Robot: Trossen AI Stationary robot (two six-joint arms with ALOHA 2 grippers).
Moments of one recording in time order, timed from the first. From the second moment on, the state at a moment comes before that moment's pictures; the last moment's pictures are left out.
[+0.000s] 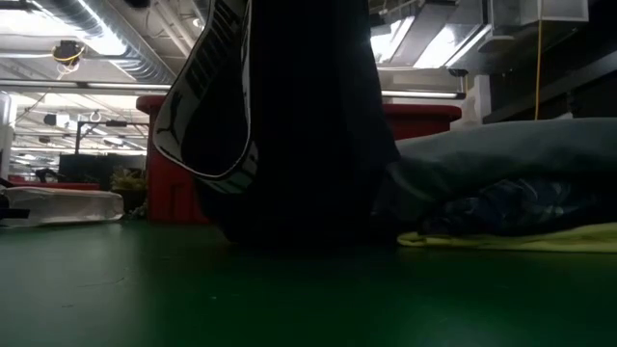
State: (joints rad) left arm -0.75 1.84 1.64 -1.25 -0.68 -1.19; right arm 0.46 1.59 1.65 -0.47 0.64 -0.32
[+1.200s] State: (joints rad) left arm -0.71 2.07 1.64 -1.14 -0.76 -1.47; right arm 0.46 1.59 1.65 -0.47 0.64 -0.32
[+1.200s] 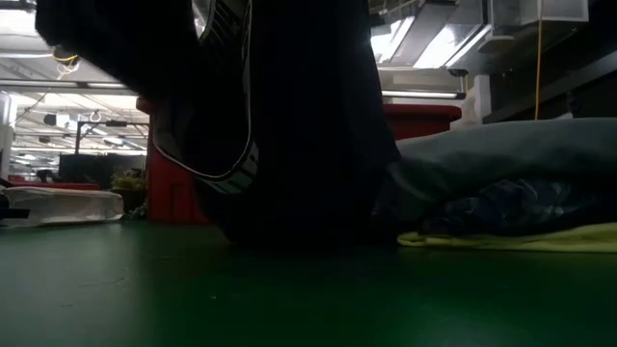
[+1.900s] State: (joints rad) left arm -0.72 1.99 1.64 -1.41 -0.55 -1.22; right arm 0.46 1.58 1.70 -0.48 0.64 -0.39
